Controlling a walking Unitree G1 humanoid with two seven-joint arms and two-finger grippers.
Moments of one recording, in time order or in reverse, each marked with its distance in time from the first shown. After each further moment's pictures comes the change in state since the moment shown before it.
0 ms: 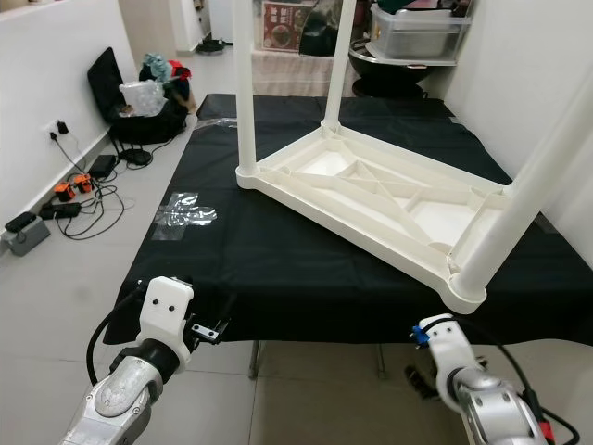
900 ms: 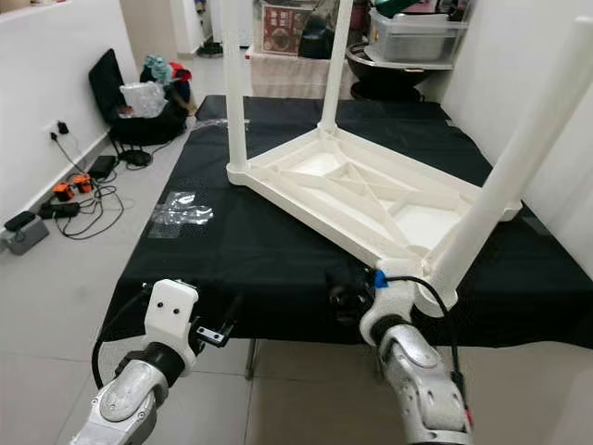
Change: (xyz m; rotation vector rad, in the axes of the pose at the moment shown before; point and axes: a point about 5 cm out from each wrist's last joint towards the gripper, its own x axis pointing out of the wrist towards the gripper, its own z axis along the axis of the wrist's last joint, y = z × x) left arm -0.002 -0.003 0.000 -0.014 0.001 0.010; right arm -0.038 0.084 0.079 0.431 -0.612 0.427
